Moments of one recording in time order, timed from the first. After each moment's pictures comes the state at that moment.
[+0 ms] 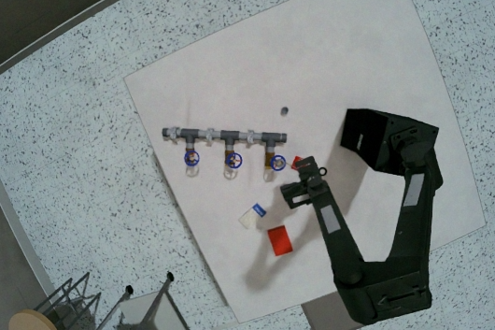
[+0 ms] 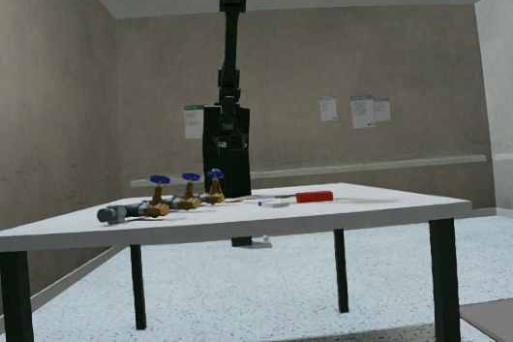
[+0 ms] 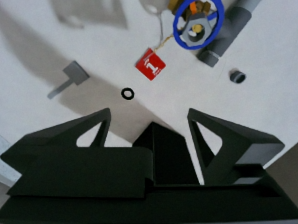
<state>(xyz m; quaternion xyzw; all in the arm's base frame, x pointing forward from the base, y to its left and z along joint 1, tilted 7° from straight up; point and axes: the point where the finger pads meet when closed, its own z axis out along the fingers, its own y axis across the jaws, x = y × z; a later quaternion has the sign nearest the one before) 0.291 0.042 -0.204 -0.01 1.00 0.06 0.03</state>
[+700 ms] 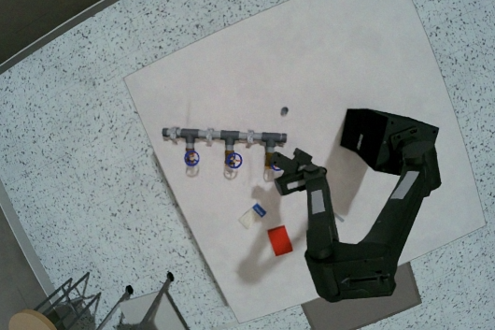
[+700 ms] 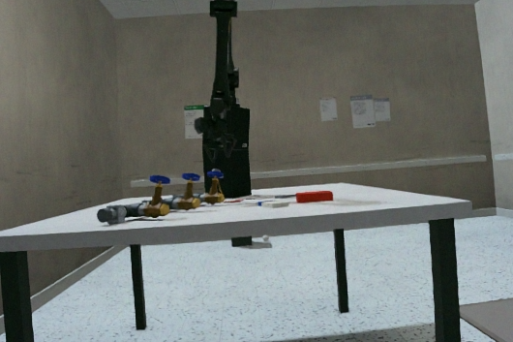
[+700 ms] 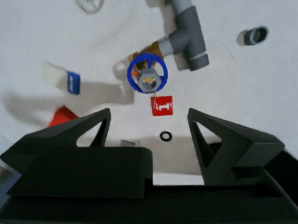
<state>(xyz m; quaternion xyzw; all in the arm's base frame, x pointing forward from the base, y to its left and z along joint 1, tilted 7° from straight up) 0.348 0.002 -0.227 0.43 0.89 0.10 0.12</state>
